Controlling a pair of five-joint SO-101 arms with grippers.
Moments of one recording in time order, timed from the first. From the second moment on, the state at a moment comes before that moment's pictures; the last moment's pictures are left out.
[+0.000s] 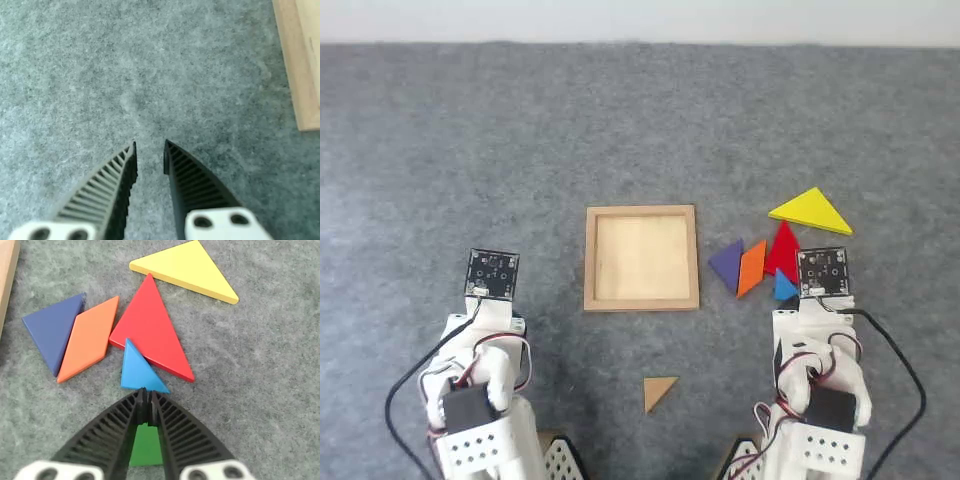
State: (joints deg) left arm -22.4 -103.7 96.9 72.0 -16.2; right arm 7.6 -102.9 95.6 60.6 13.9
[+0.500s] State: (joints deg) left arm -22.4 -103.7 96.9 72.0 -16.2; right arm -3.5 -102.9 95.6 60.6 11.6
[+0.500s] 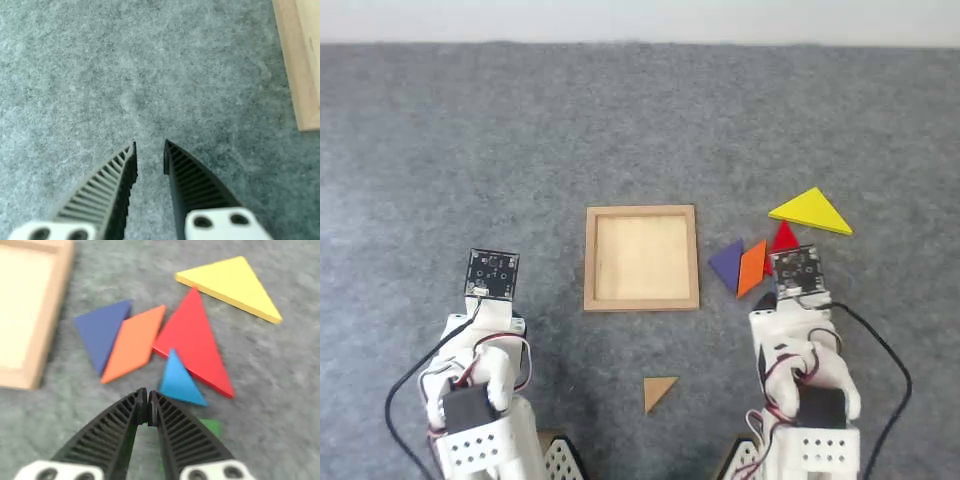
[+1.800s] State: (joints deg) left arm -22.4 -103.7 96.9 72.0 -16.2; right arm -6.6 3.5 18.3 67.9 -35.0
